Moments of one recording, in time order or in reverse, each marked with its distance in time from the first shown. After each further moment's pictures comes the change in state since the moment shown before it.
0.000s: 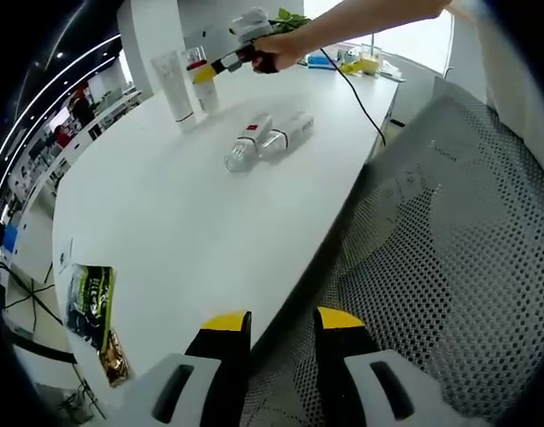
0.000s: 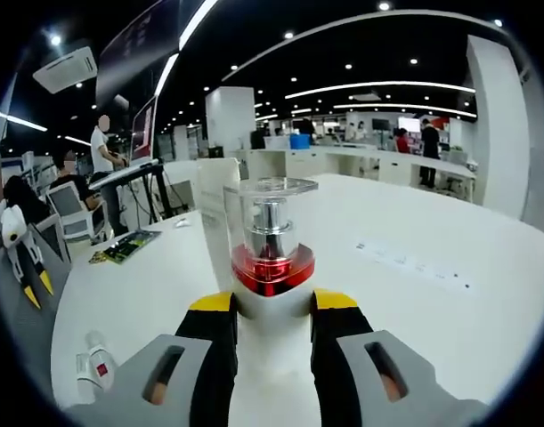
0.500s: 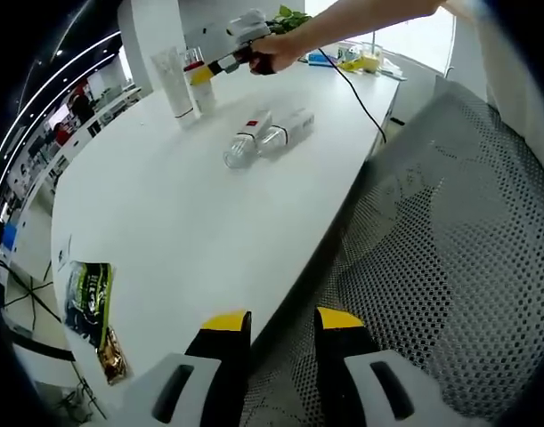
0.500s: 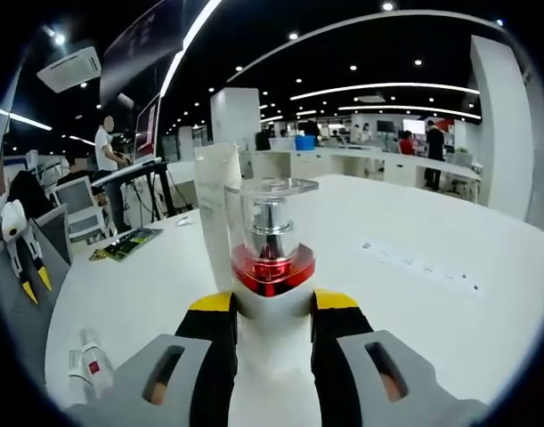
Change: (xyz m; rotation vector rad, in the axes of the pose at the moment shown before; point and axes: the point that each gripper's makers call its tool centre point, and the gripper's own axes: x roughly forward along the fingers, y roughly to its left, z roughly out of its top) left arm 0.001 0.000 -0.001 -0.007 0.007 0.000; right arm 0.012 -0.010 -0.007 -0.024 -0.018 0.026
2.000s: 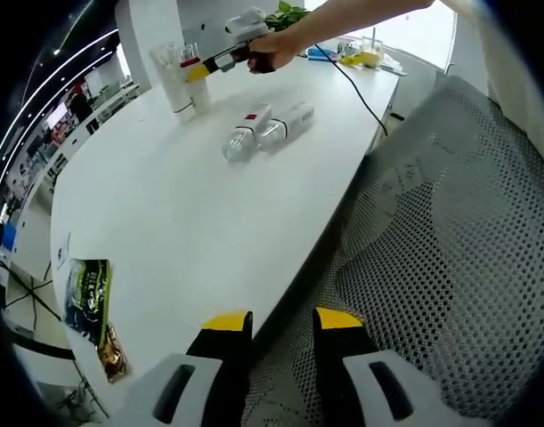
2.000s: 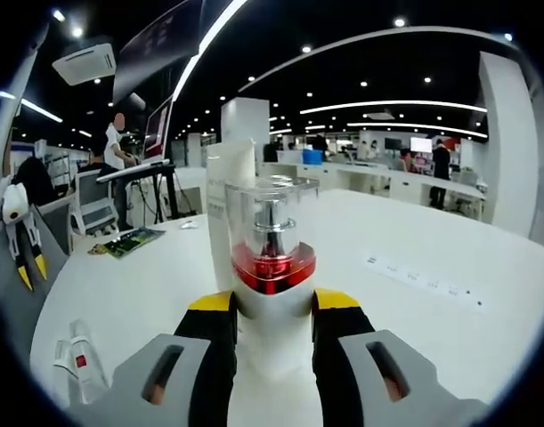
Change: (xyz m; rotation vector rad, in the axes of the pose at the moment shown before) left arm 0.000 0.001 -0.004 0.005 0.026 0.001; right arm 0.007 0.008 0.000 -0.058 -0.056 0.017
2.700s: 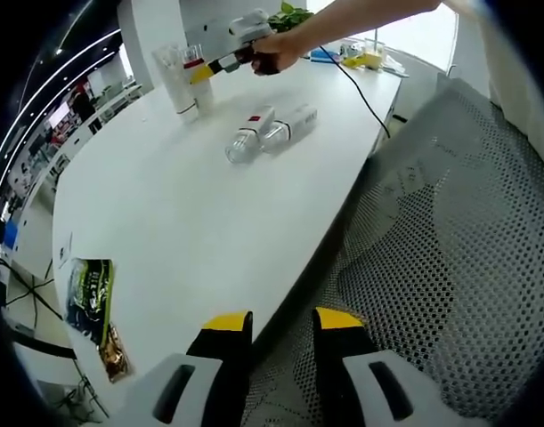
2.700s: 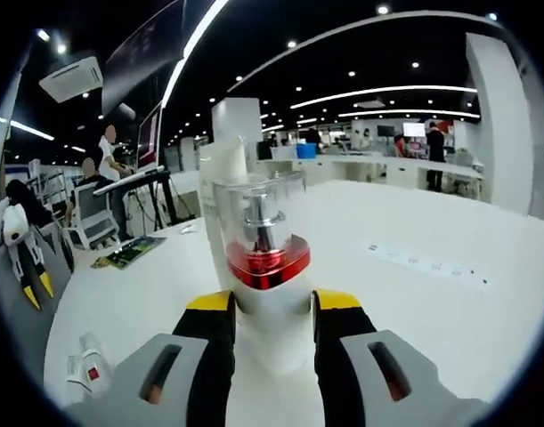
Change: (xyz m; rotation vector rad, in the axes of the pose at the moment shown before) left arm -0.001 0.002 0.002 -0.007 -0.010 0.008; right arm -0.002 -0.005 -0.009 0.099 0.014 -0.022
